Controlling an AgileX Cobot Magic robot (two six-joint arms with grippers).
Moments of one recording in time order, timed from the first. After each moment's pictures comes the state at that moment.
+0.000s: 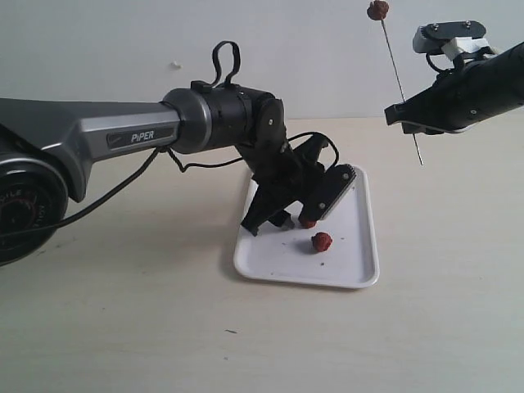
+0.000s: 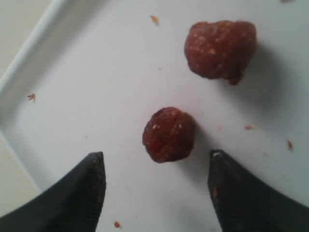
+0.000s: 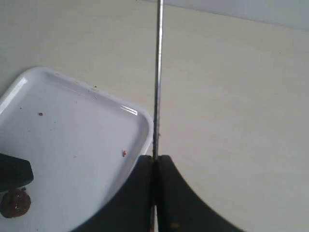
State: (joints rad) left arm -0.71 2.45 -1.98 -0.13 0.73 1.77; right arm -0.09 1.85 -1.23 0.70 0.40 -0.77
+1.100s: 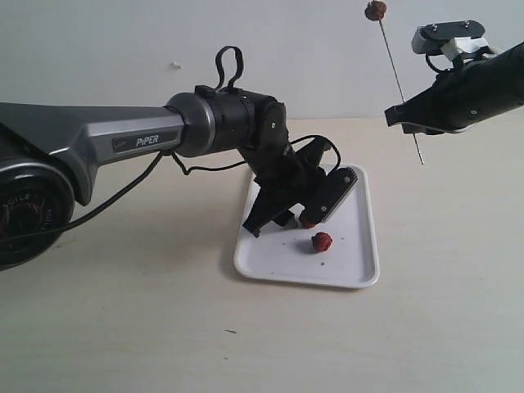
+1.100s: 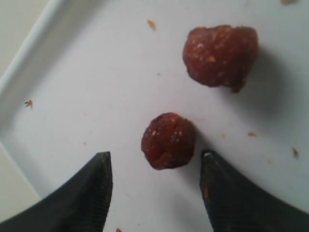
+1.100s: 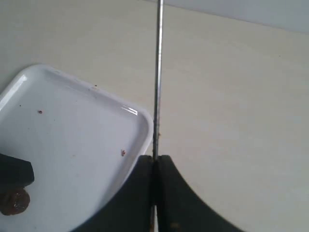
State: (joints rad) left arm -0.71 2.47 -1.99 -0.14 0.73 1.78; right arm -0.09 1.85 -1.23 0.70 0.40 -0.80
